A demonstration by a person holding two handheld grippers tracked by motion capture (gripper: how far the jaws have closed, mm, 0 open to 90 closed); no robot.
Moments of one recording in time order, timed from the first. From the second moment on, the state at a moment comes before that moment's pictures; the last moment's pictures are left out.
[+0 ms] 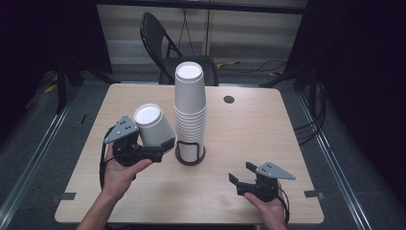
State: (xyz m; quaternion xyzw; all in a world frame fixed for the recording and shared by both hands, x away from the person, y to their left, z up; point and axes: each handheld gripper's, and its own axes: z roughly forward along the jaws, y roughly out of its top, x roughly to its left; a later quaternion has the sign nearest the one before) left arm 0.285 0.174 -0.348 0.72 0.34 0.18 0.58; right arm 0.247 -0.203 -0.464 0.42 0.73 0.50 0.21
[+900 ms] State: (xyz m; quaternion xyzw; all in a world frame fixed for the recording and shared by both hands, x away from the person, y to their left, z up) left arm 0.268 0.143 -0.404 0.74 0.37 0.11 0.55; right arm 0.235 -0.166 -0.463 0.37 0.73 0.55 0.19
